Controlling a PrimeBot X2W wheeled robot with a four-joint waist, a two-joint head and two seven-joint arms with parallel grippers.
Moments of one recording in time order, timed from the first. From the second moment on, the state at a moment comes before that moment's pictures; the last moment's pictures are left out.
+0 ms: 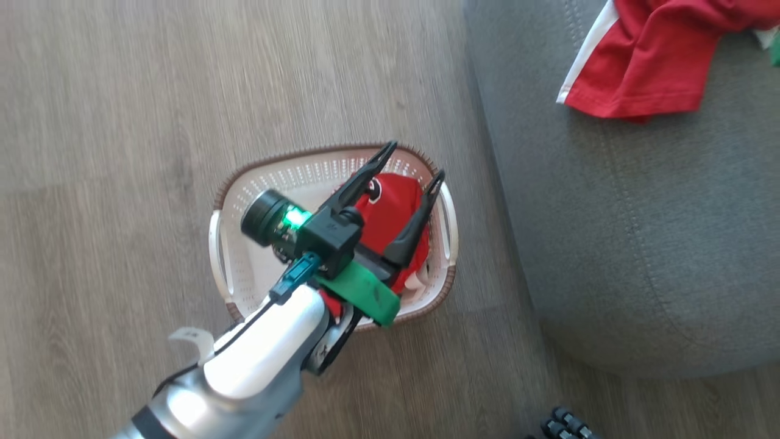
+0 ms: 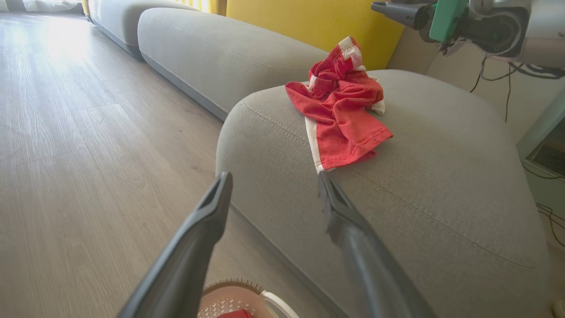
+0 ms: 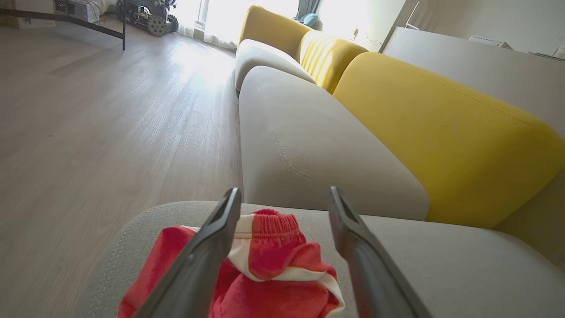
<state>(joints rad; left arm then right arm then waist) -0.72 0.18 -0.93 0.31 -0.47 0.16 -0.22 -0.99 -0.32 -0.14 0.77 -0.10 0.12 -0.26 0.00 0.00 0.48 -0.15</state>
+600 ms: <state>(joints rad) -0.52 0.19 -0.75 0.33 -0.50 0.19 -0.25 -0.72 -0.29 -0.07 0.50 -0.02 0.12 -0.25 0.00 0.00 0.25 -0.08</state>
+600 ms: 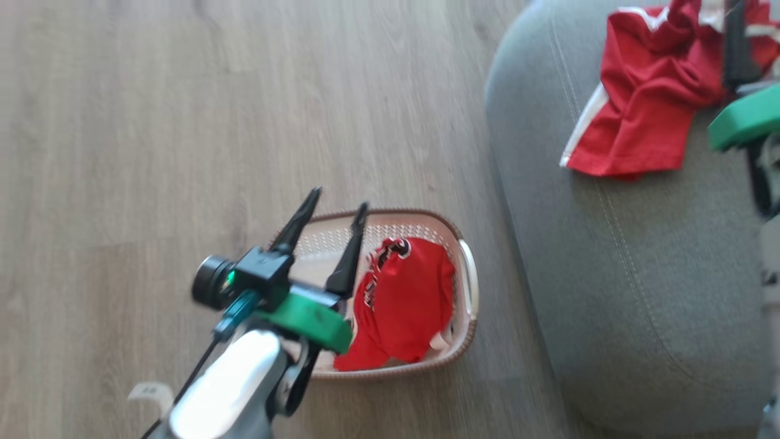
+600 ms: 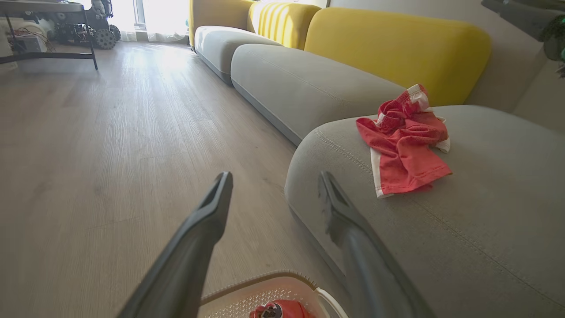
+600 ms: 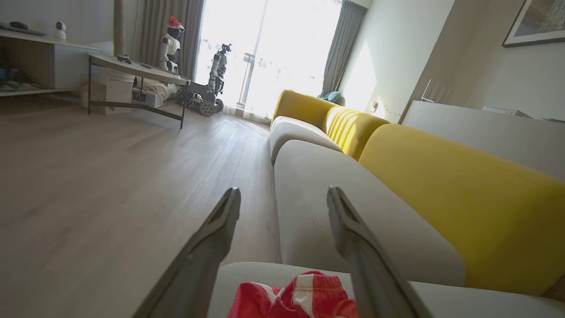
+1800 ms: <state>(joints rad) 0.01 0.18 -0.30 0.16 -0.35 0.17 -0.25 -0.03 -0.05 -0.04 0.18 0.10 0.12 -0.25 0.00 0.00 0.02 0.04</state>
